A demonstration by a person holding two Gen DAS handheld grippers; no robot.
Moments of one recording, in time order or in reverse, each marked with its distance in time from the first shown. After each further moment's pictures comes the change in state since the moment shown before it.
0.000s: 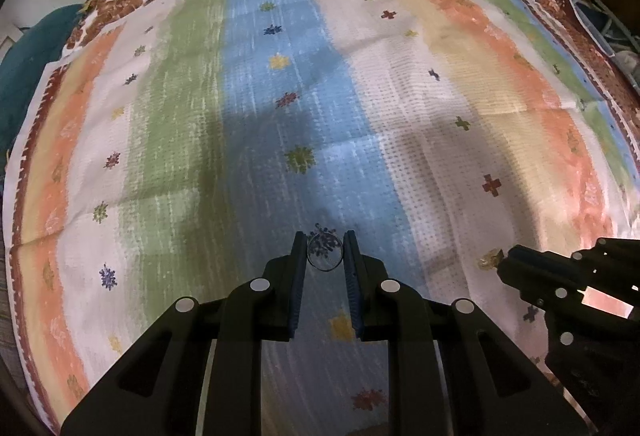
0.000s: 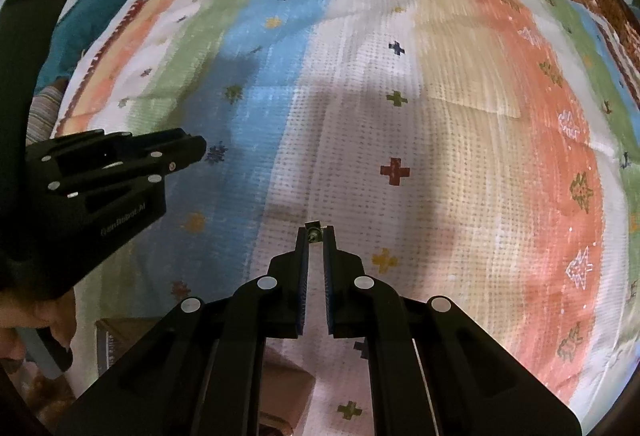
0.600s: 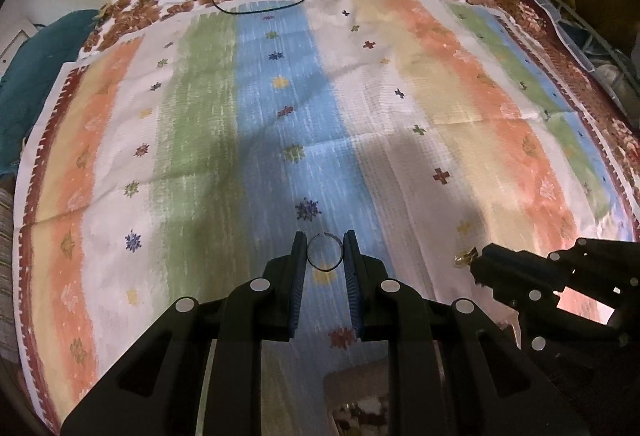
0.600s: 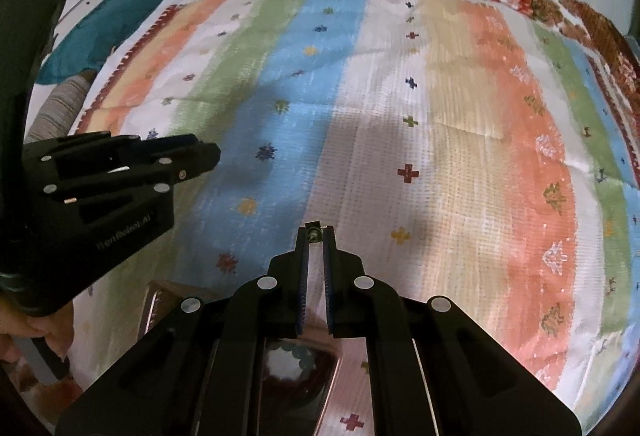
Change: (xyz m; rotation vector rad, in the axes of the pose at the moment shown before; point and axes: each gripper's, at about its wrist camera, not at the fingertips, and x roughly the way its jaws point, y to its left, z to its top) left arm -0.066 -0.005 -0.030 -0.023 -0.073 -0.032; right arm -0.052 0.035 -0.026 -0.073 -0.097 -0.019
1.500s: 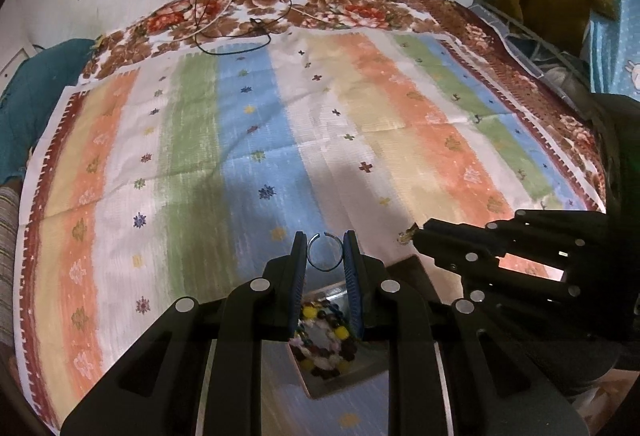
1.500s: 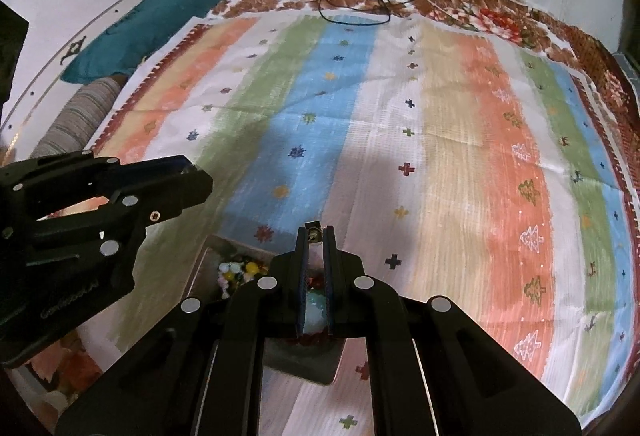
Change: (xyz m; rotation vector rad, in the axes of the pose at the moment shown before) left arm -0.095 -0.028 -0.057 0.048 -0.133 -0.097; right arm -0.064 0.016 -0.040 -0.035 -0.104 0.015
